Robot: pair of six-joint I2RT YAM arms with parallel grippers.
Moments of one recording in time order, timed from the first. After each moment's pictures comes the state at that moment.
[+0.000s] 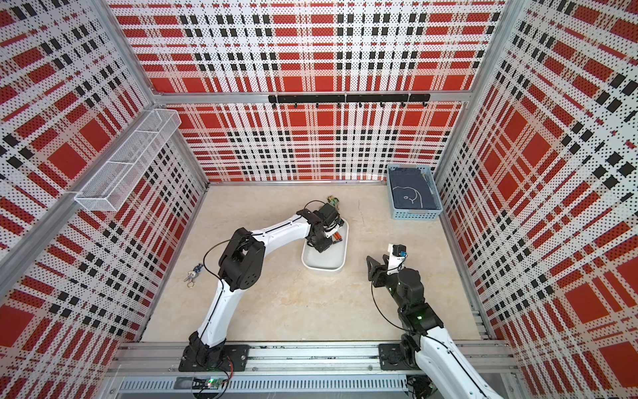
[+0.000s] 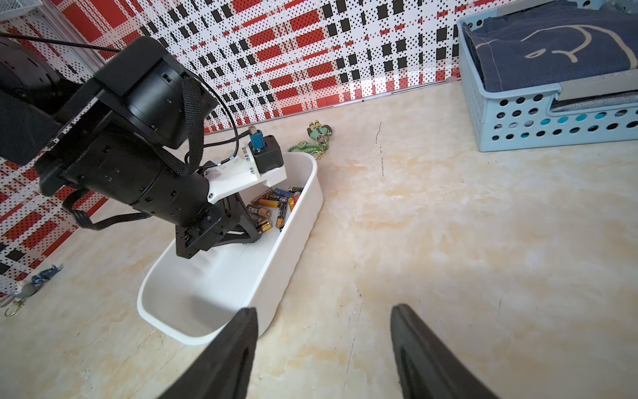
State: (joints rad) left arm -0.72 2.31 1.89 -0.85 -0.12 0.17; right arm 0.33 0.55 0.16 0.13 -0.02 0.32
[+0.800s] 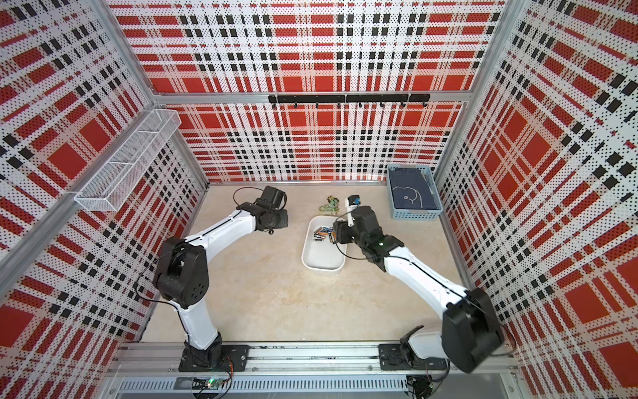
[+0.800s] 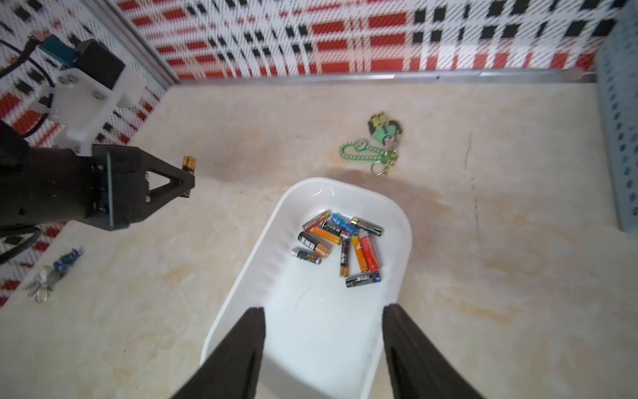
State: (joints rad) left arm -0.42 1.87 1.41 -0.57 -0.19 -0.40; right arm 0.55 1.43 1.07 -0.21 0.05 0.33
